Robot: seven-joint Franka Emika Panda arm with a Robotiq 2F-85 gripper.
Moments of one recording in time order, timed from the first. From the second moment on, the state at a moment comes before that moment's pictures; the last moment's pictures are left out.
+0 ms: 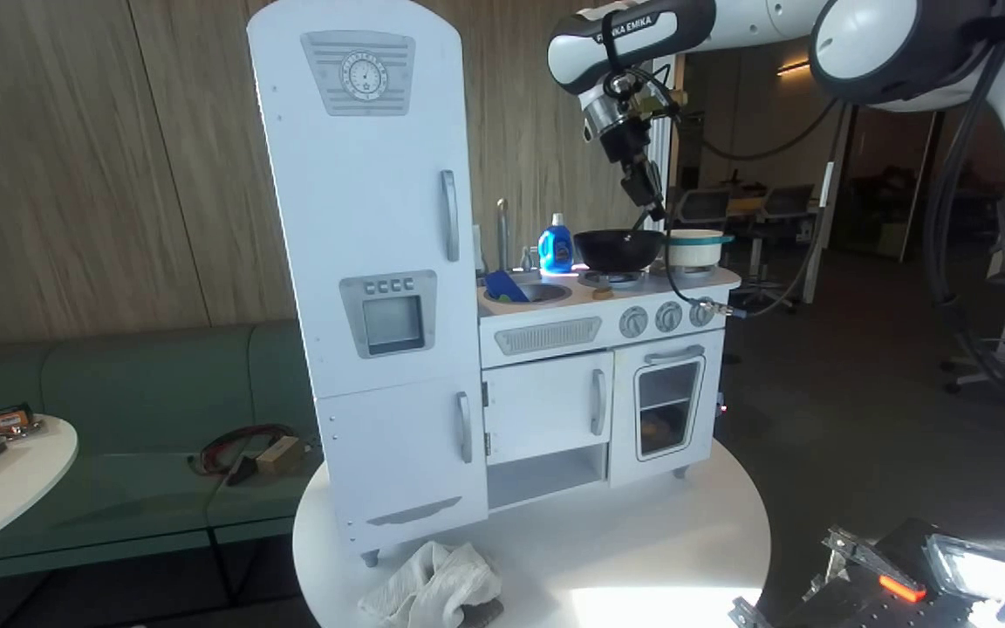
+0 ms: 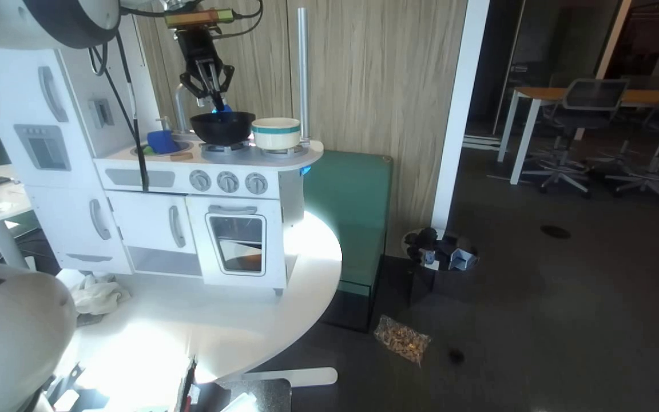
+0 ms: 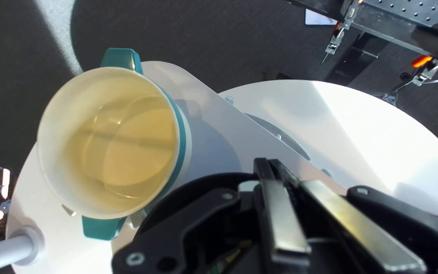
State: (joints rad) arm -0.01 0.45 0.02 -1.08 -0.37 1.22 -0.52
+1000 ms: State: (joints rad) arm 0.01 0.48 0.04 -1.04 -0.37 1.22 -0.50
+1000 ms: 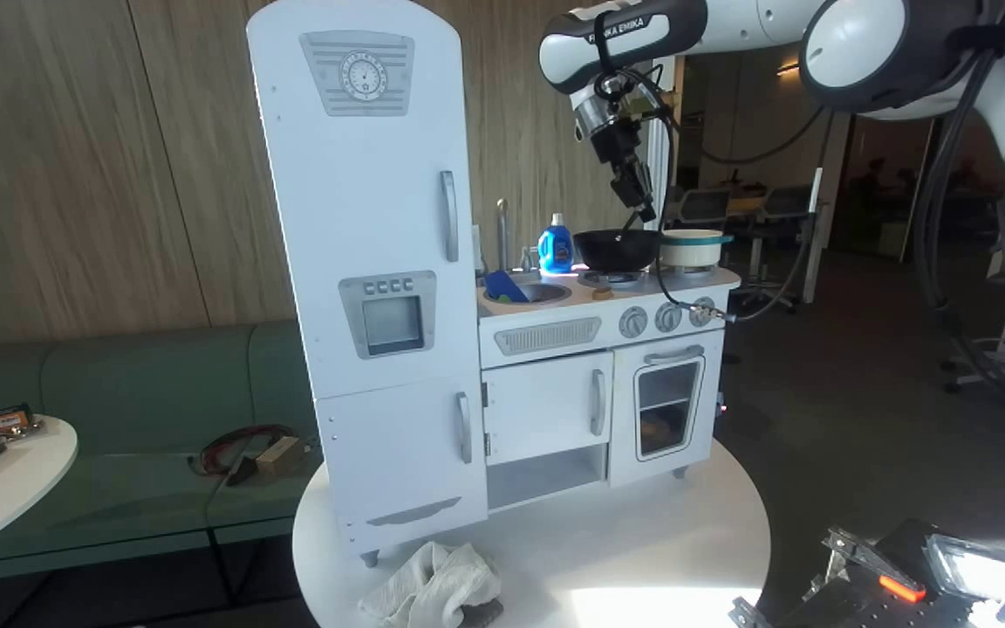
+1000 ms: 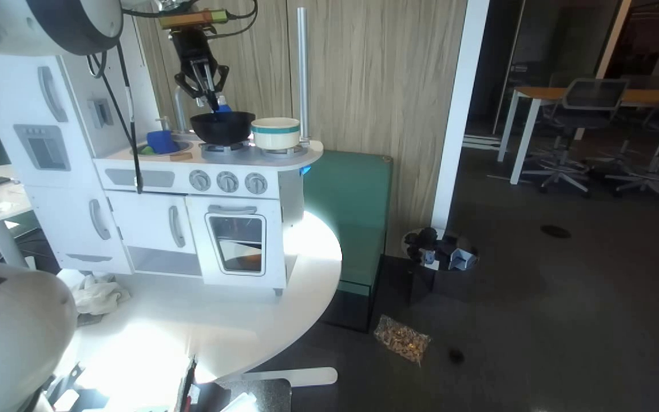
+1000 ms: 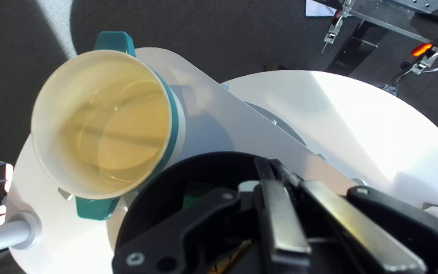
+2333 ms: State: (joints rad) arm 0.07 0.29 0.06 -1.41 -0.37 1.42 -0.15
